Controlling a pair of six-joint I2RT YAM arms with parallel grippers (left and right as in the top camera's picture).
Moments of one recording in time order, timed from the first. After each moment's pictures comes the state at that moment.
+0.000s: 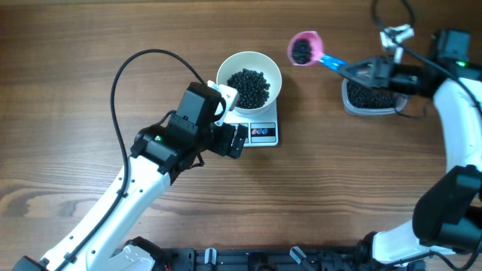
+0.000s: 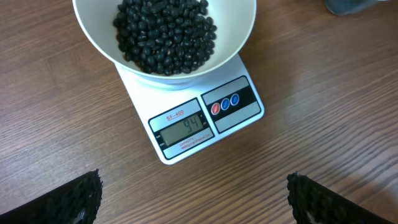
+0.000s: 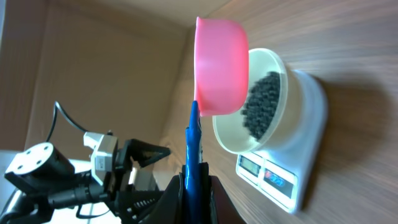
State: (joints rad) left arm -0.53 1.29 1.05 -0.70 0.06 -0.12; right arm -0.23 1.72 1.40 -0.88 -1.26 -0.03
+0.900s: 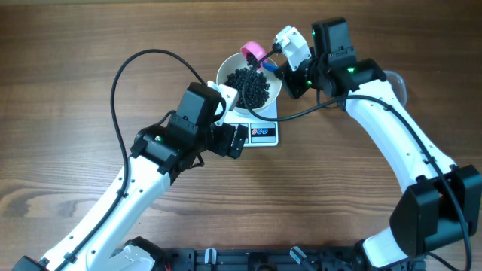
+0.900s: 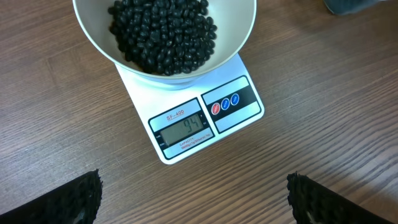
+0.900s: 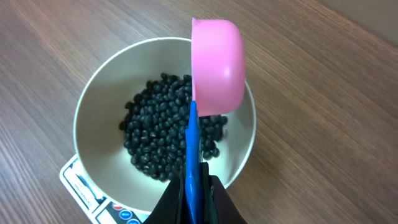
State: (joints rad) left arm -0.53 1.29 1.05 -0.70 0.06 -0.12; right arm 0.31 1.72 1.40 -0.56 -0.33 -0.35
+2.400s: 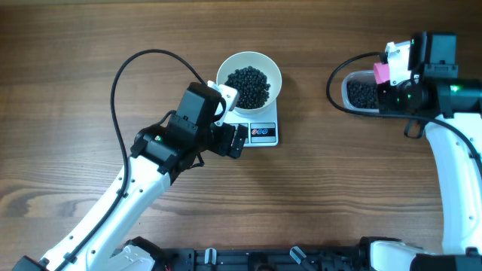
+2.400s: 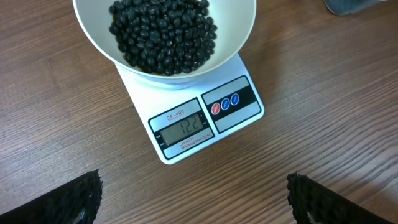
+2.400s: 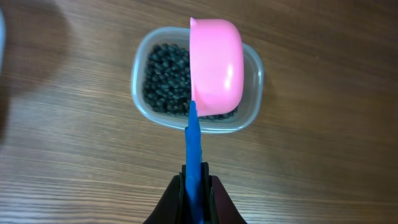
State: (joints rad) left arm -0.53 1.29 1.05 -0.70 0.06 -0.12; right arm -0.04 1.43 1.40 -1.07 0.14 -0.28
